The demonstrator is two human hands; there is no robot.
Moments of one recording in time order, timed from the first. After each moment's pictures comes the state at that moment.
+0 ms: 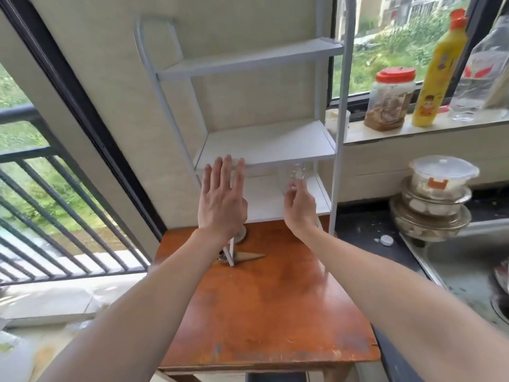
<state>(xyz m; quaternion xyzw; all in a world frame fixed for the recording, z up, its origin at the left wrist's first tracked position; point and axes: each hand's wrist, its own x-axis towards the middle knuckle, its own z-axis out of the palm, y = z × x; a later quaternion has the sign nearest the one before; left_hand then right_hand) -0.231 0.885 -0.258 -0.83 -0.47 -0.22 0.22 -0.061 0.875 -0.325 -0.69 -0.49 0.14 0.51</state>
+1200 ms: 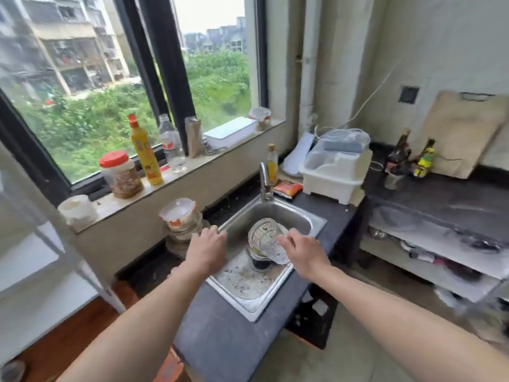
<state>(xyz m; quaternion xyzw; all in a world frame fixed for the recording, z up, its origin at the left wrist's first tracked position) 0.115 0.638 -0.202 -0.99 -0.15 0.00 0.06 0.212 0.415 -0.233 -0.90 -0.28 0.02 0.34</state>
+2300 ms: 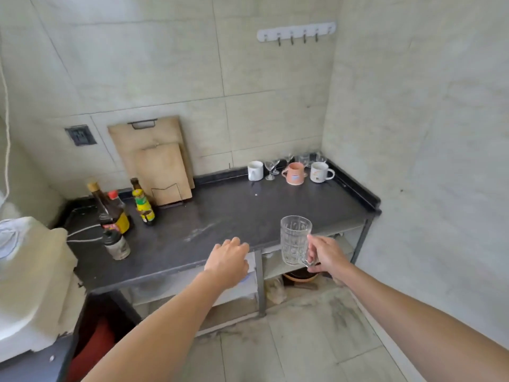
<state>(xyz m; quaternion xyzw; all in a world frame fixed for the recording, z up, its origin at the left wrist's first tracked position) 0.555 -0.076 -0.231 -0.91 0.41 0.02 0.00 0.440 -0.300 -0.254 -0.70 0.34 -0.08 0.63</state>
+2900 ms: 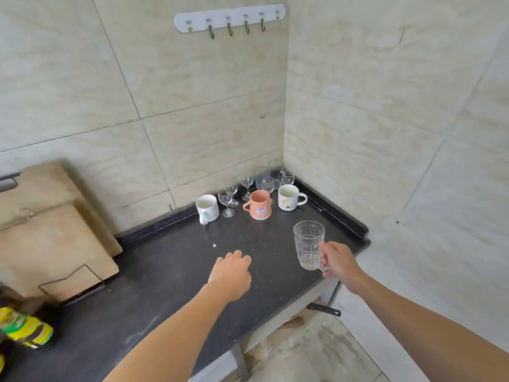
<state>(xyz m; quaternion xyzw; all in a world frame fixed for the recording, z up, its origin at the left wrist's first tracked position) 0.807 -0.330 -0.274 -0.86 0.51 0.08 0.03 0.622 -0.523 -0.273 -0.65 0.48 -0.14 0.57</state>
